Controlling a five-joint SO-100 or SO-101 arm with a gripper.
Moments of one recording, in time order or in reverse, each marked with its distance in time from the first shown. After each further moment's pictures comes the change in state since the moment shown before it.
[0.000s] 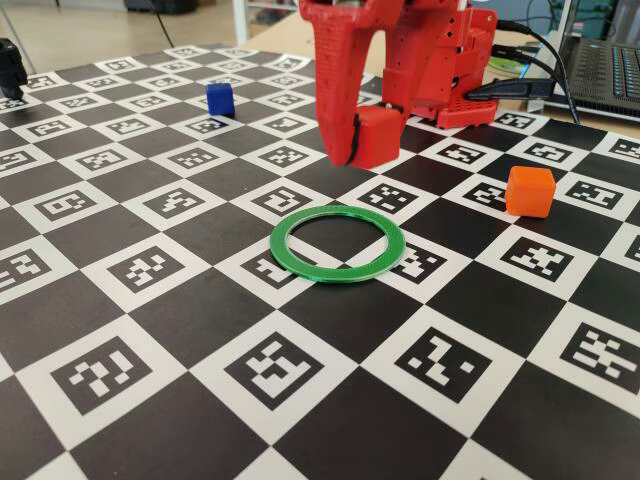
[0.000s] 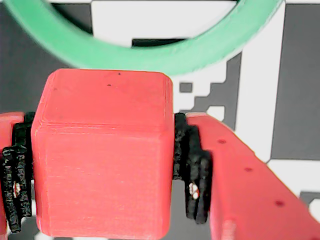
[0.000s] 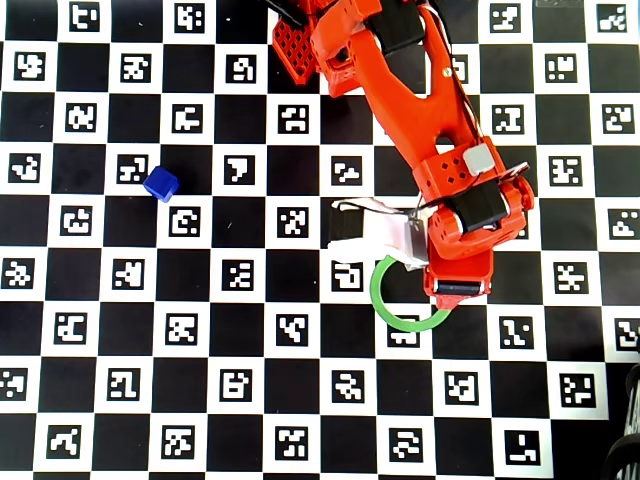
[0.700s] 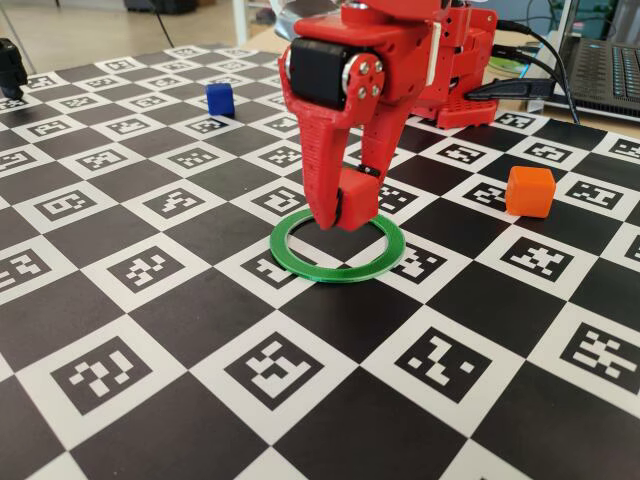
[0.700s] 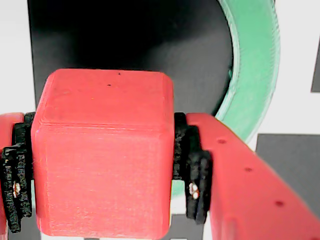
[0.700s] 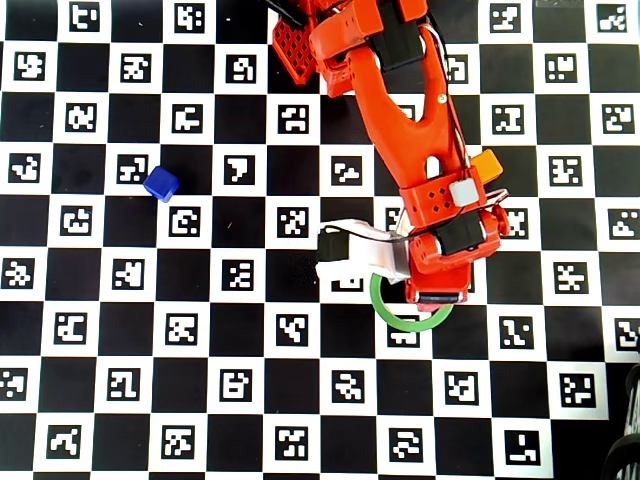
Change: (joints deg) arm 2.0 -5.9 6.4 -8.0 -4.7
